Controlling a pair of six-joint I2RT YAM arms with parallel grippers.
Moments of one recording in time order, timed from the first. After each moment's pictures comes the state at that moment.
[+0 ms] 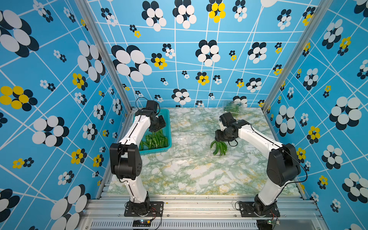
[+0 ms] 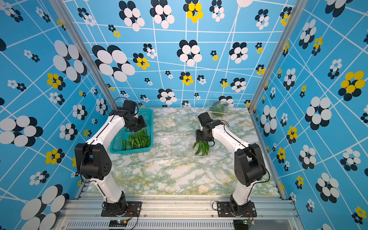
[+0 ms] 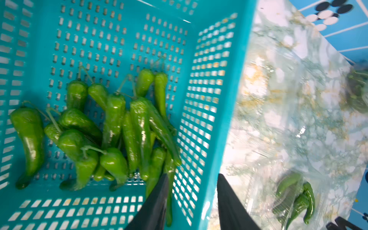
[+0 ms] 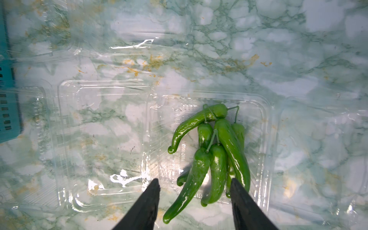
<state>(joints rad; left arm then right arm) -0.15 1.78 1.62 -0.90 0.14 -0.55 0.40 1.74 1.38 -0.79 -0.01 0.33</state>
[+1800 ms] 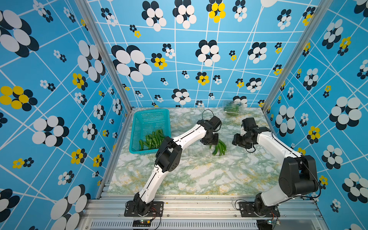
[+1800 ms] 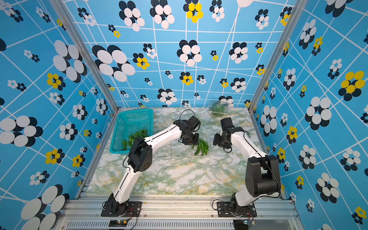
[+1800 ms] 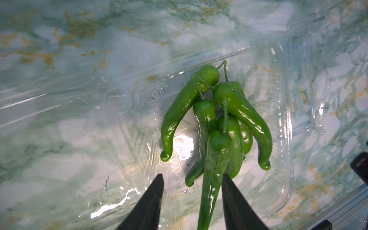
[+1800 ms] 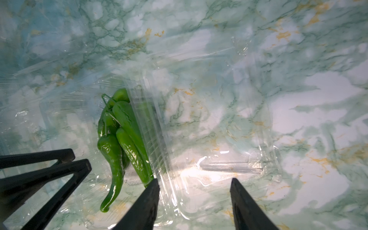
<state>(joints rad) -0.78 2.33 2.10 -0.96 0.16 -0.64 0.14 1.57 1.14 -0.77 -0.08 0.35</state>
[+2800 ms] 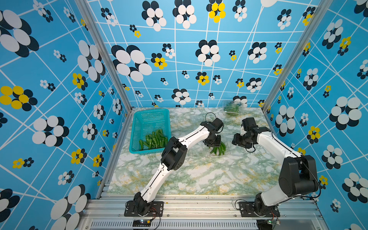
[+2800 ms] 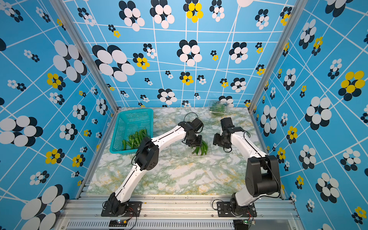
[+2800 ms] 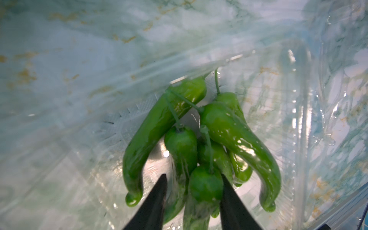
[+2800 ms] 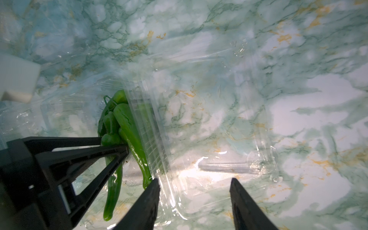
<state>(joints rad) -0.79 2.48 2.23 -0.97 0.23 -0.63 0.14 1.57 1.14 -0.76 -0.08 0.35</state>
